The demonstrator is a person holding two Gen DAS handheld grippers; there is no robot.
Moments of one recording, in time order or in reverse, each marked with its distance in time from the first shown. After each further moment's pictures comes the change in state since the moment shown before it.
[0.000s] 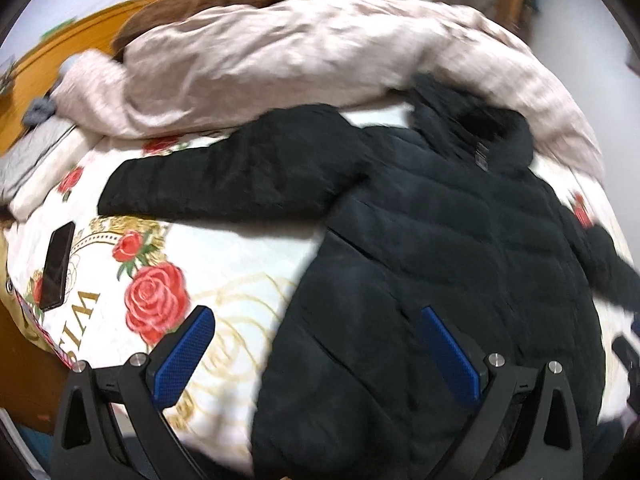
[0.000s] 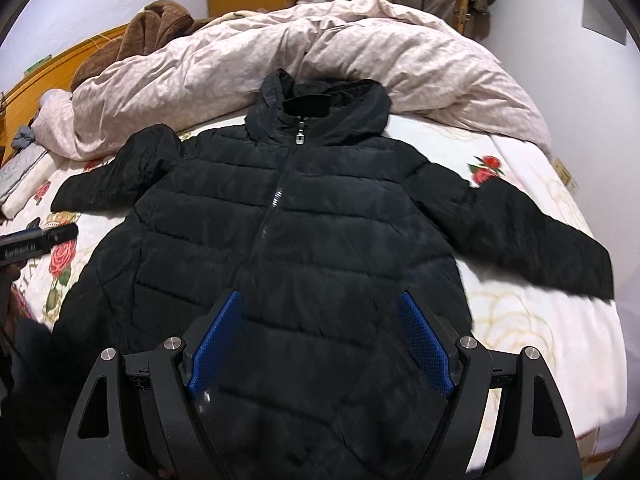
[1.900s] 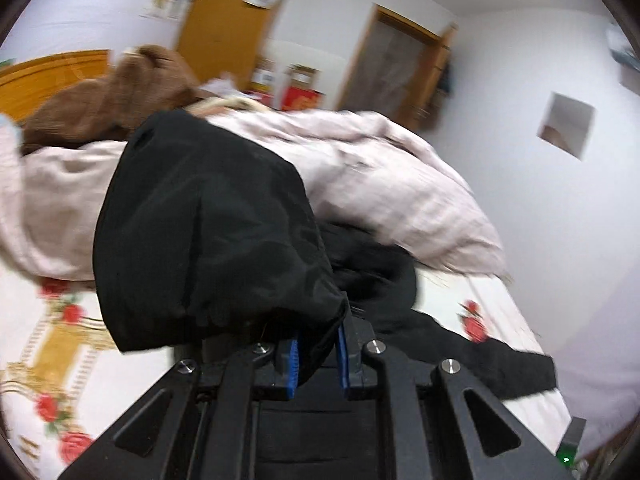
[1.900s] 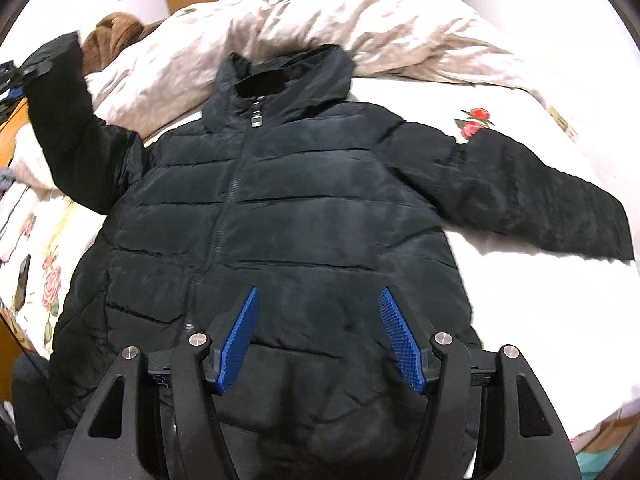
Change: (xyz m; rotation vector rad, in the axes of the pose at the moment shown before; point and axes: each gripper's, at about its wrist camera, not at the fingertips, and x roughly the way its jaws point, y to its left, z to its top) left arm -0.040 -0.062 0.156 0.064 -0.283 -0.454; right arm 0.029 -0.066 -0.002 0.164 0.077 0.014
